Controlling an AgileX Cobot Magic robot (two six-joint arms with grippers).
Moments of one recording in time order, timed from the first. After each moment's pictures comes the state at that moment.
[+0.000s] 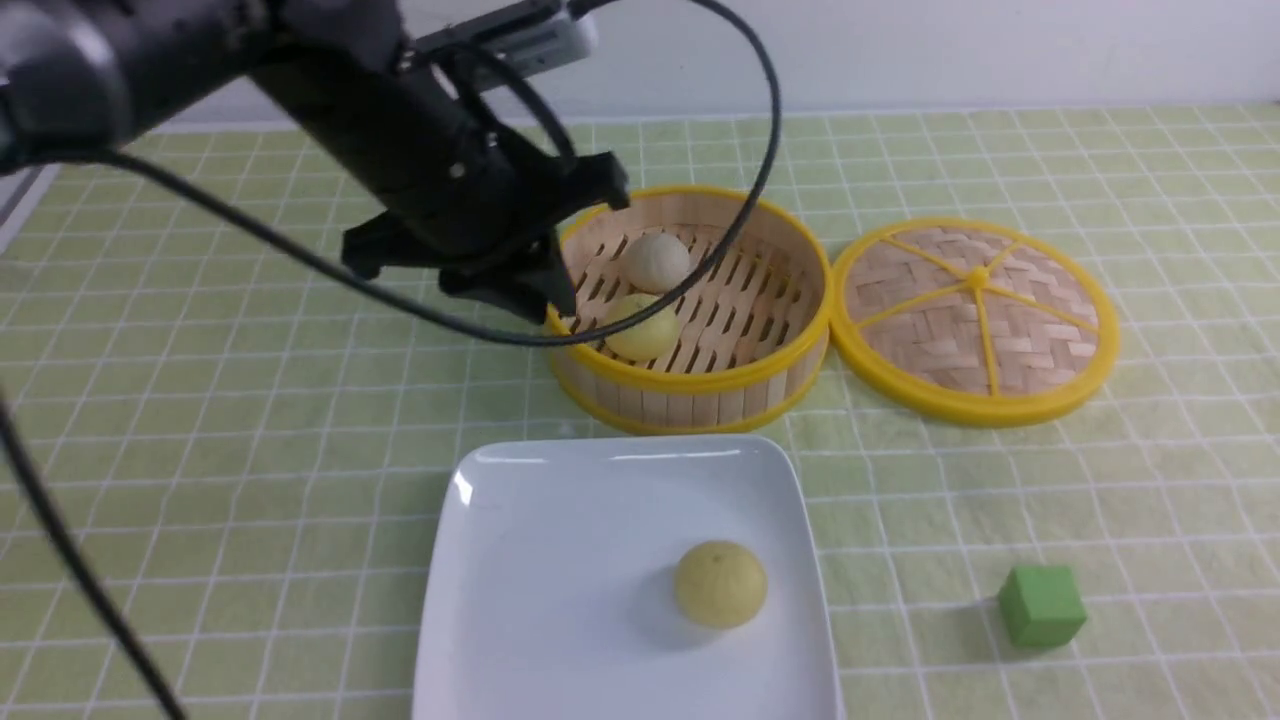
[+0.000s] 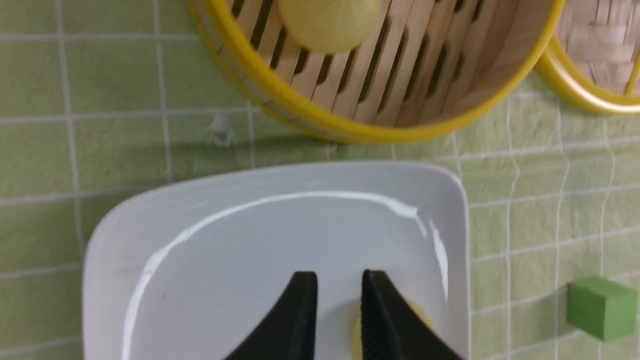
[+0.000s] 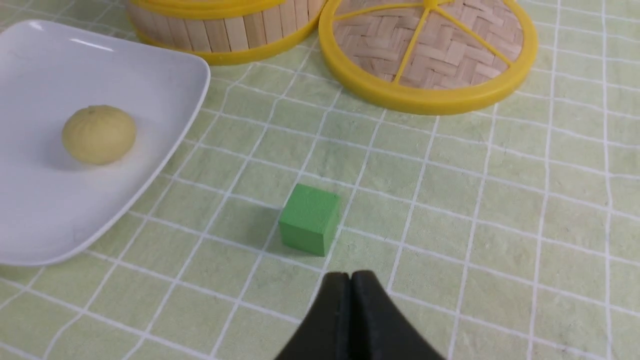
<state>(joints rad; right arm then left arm) 0.58 0.21 -0.42 -0.23 0.82 0.30 -0.44 1.80 -1.67 -0.23 1.05 -0.32</state>
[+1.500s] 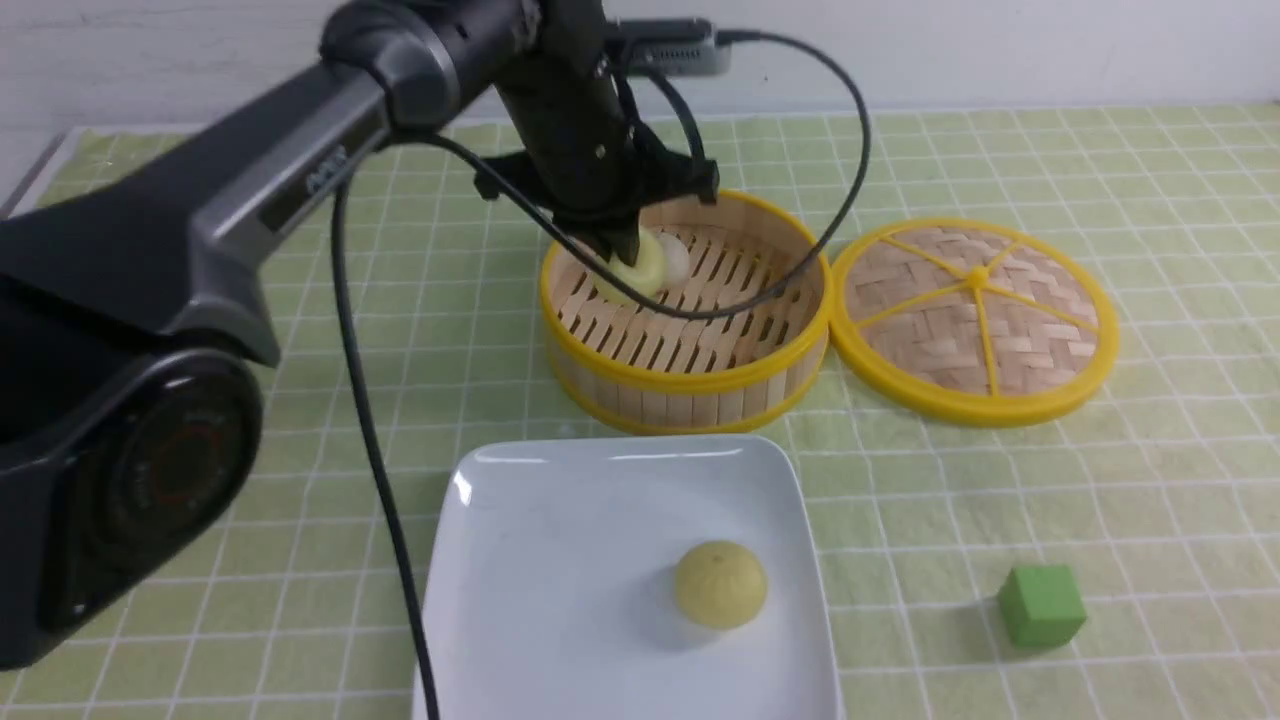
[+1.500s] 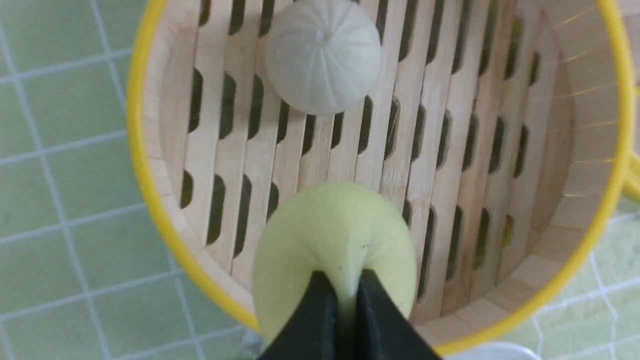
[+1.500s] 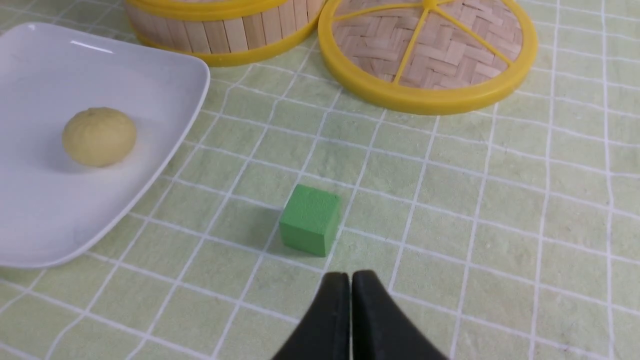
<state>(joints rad) 0.58 0.21 -0.42 -0.23 0.81 0.31 -0.48 2.15 -2.18 -0.02 1.18 -0.23</state>
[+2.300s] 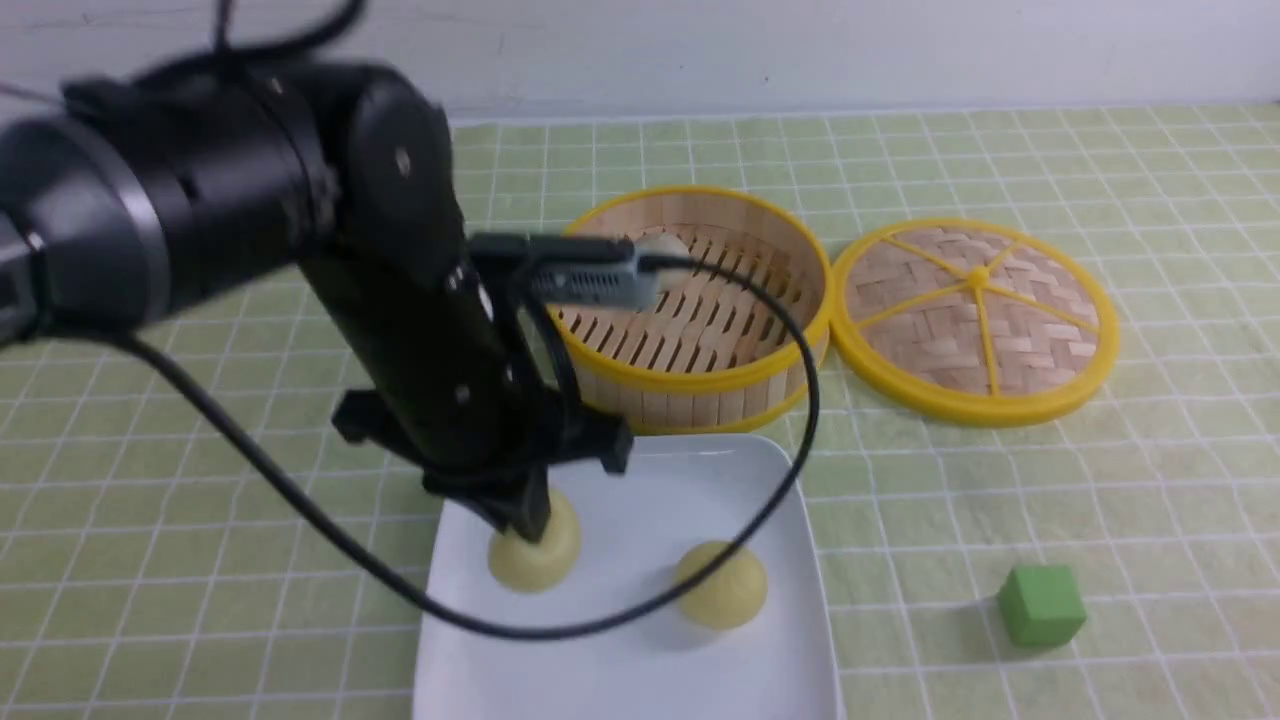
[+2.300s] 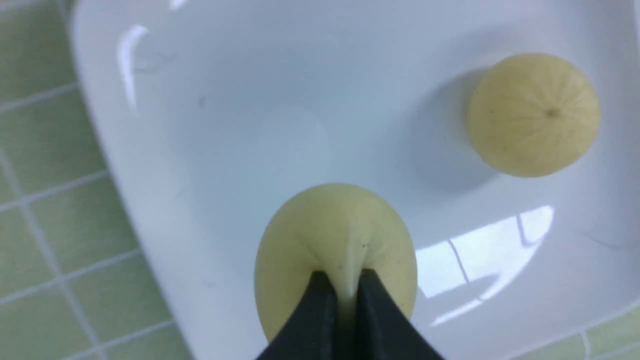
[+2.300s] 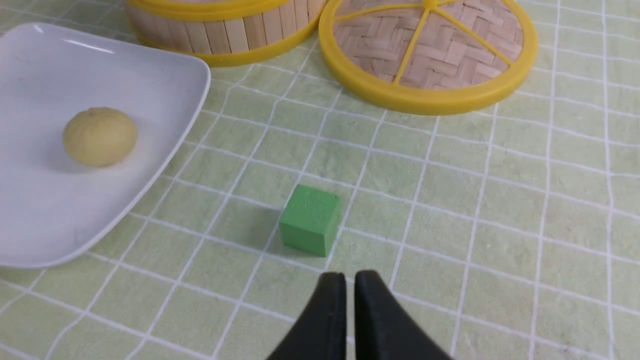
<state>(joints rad) 0.58 0.21 -0.42 -0.23 0.81 0.31 -0.55 1.66 -1.20 -0.15 0.96 -0.16</state>
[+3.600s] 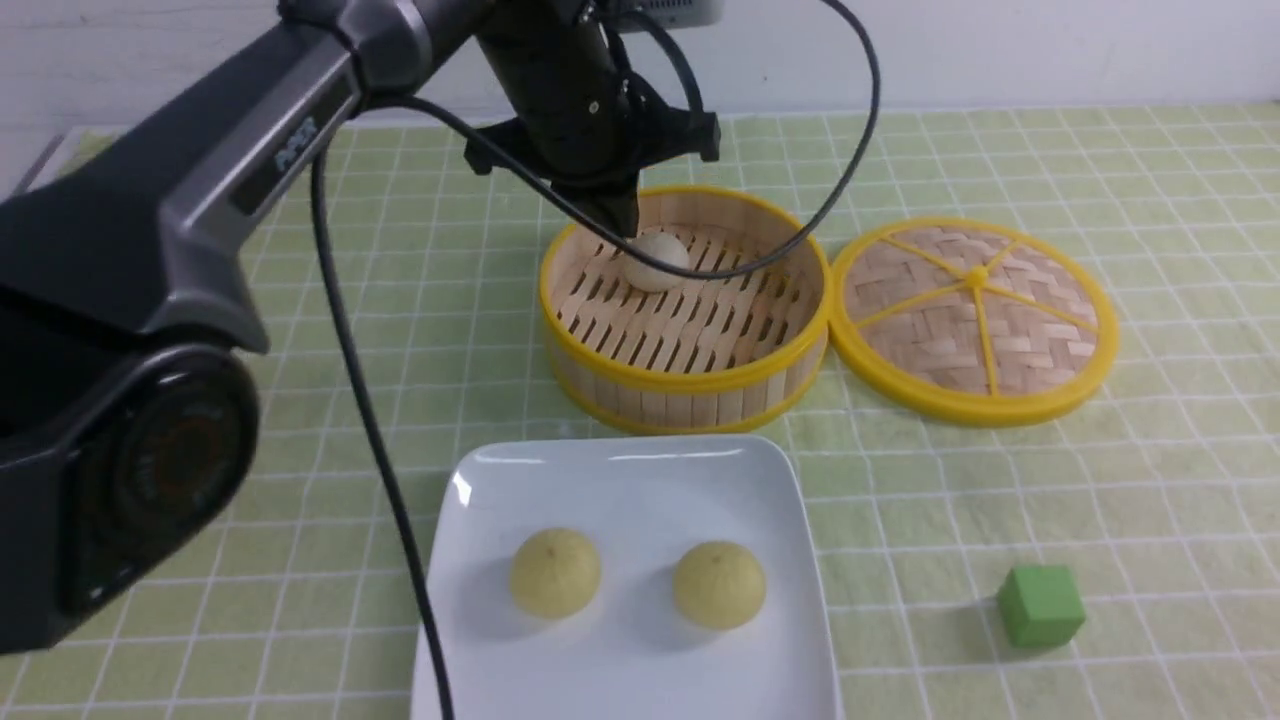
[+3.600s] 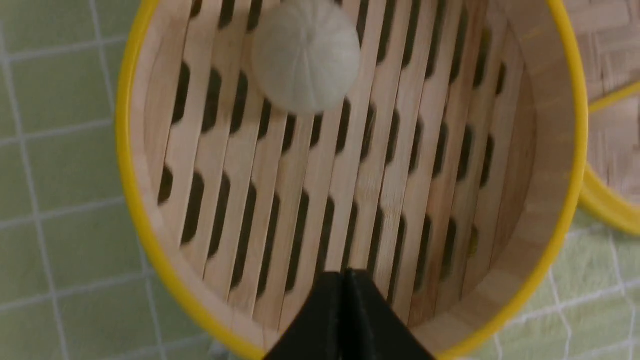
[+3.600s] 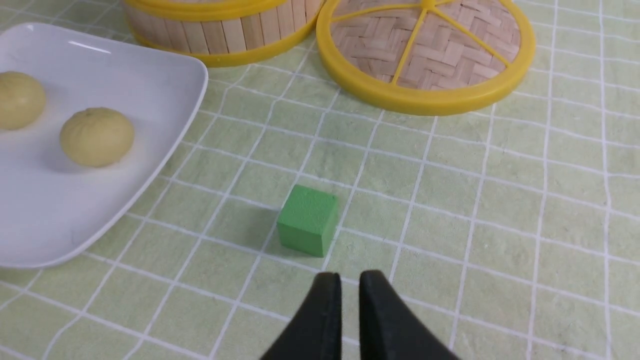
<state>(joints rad) 0.58 0.21 -0.42 -0.23 0.81 0.31 -0.43 2.28 -2.37 -0.12 1.23 -0.27</state>
